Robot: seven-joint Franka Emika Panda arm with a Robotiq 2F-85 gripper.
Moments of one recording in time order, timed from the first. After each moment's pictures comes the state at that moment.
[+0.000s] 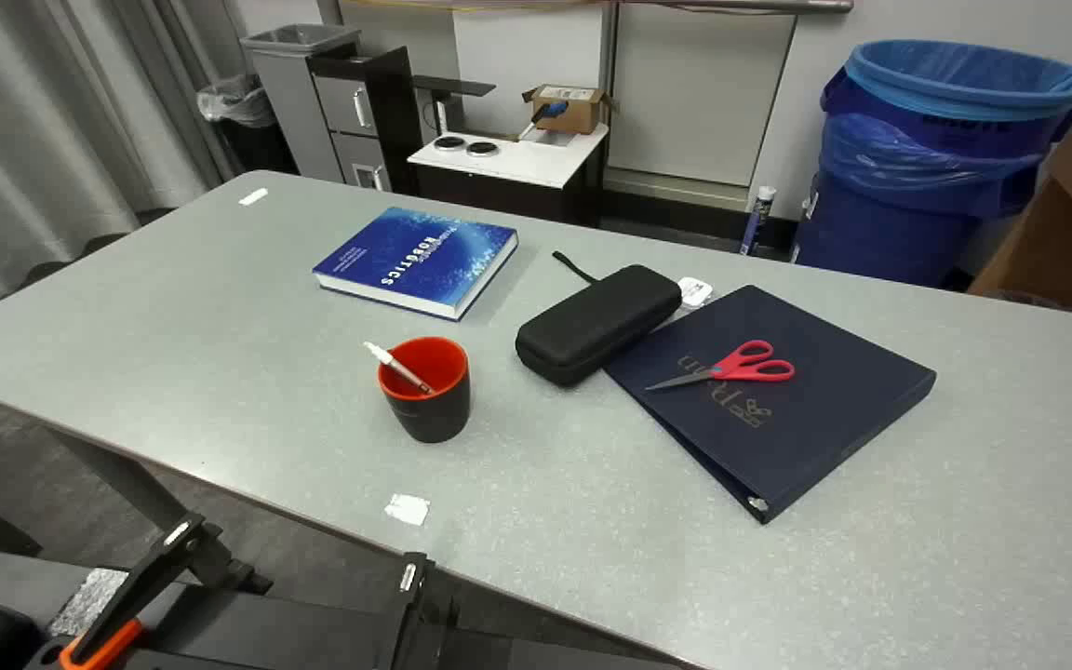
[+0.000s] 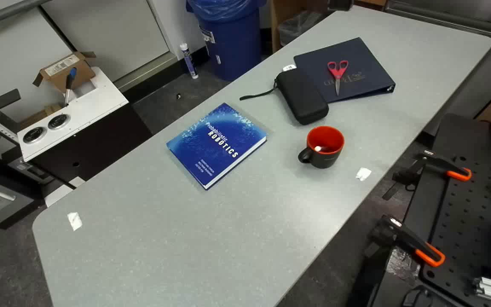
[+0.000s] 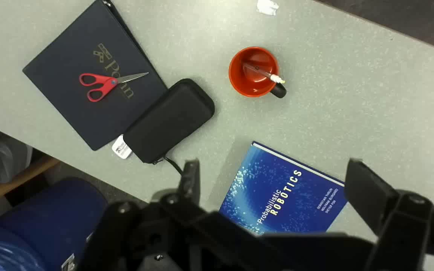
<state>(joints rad) 0.02 -0.54 0.14 -2.41 -0.20 1.94 0.03</state>
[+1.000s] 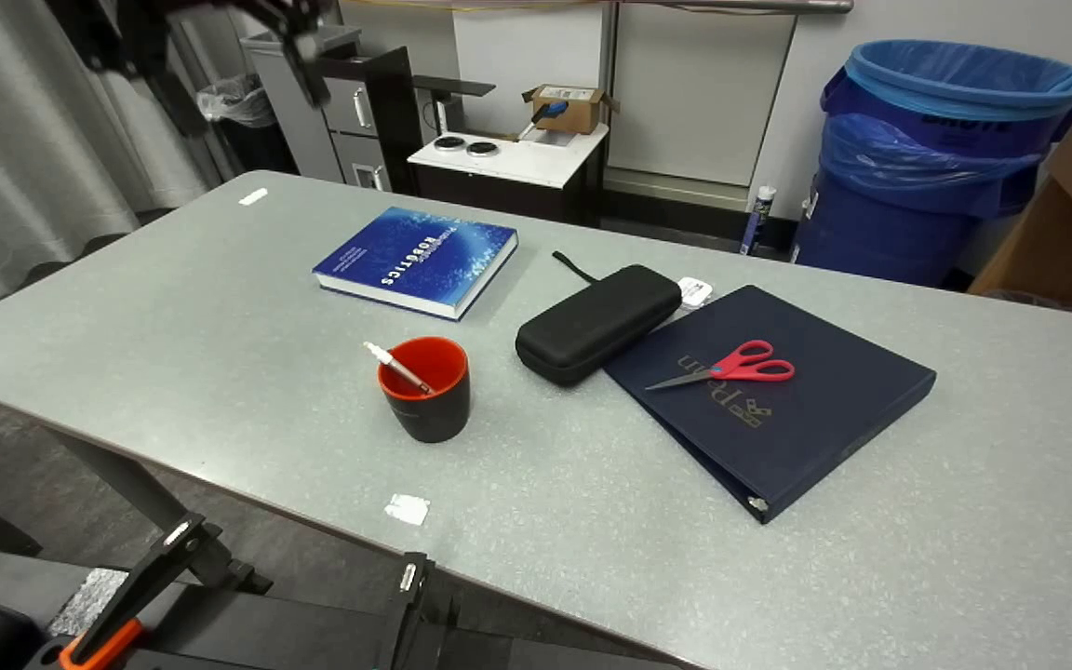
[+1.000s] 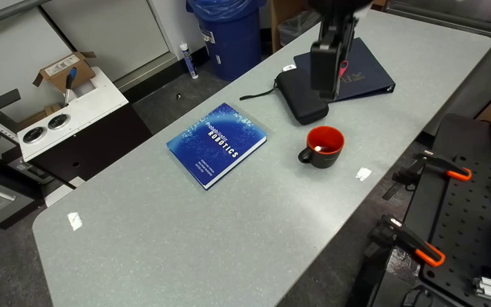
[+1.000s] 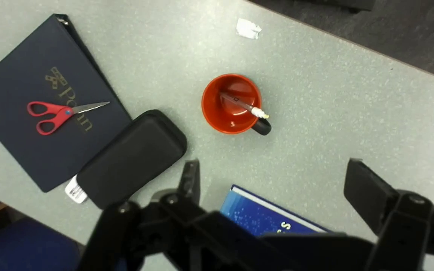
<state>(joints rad) 0.03 -0.36 0.14 -2.54 -0.20 2.14 0.08</state>
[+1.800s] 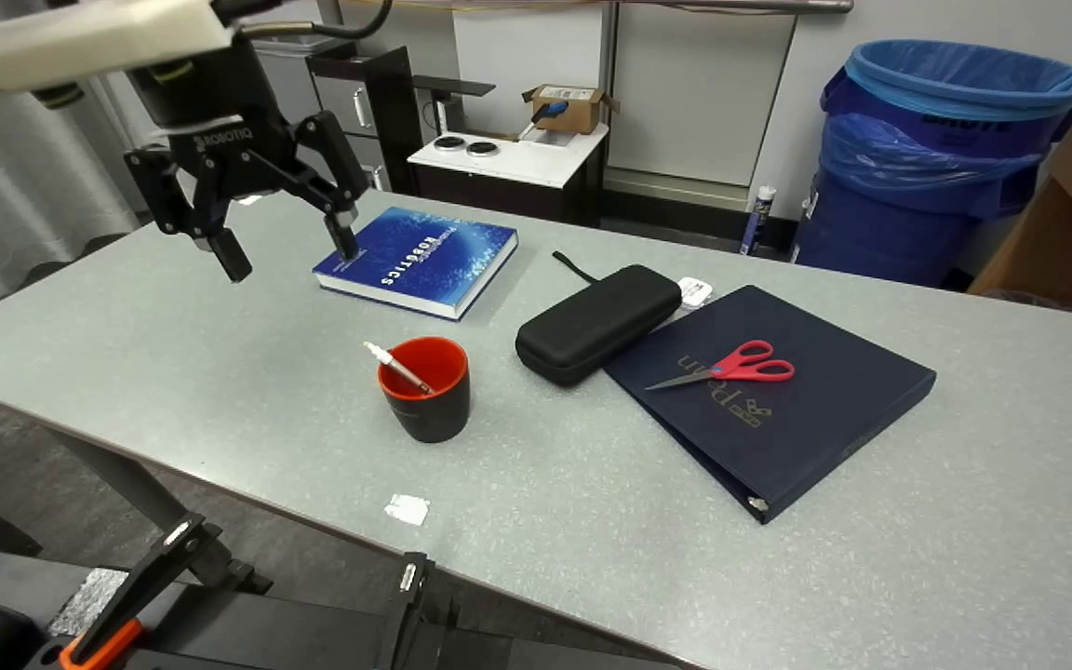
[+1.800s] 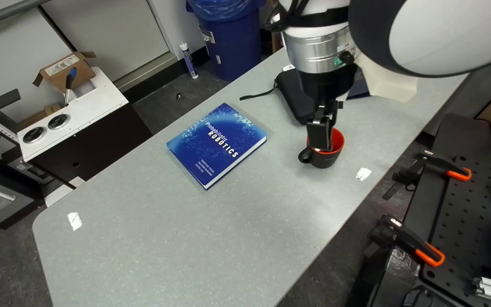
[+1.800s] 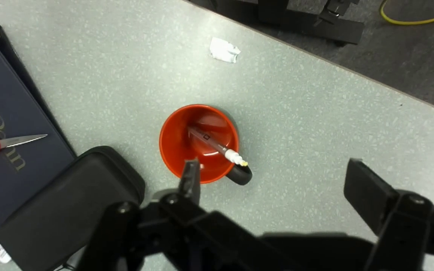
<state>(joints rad) 0.03 -0.13 0.14 -2.60 -0.21 2.32 0.10</state>
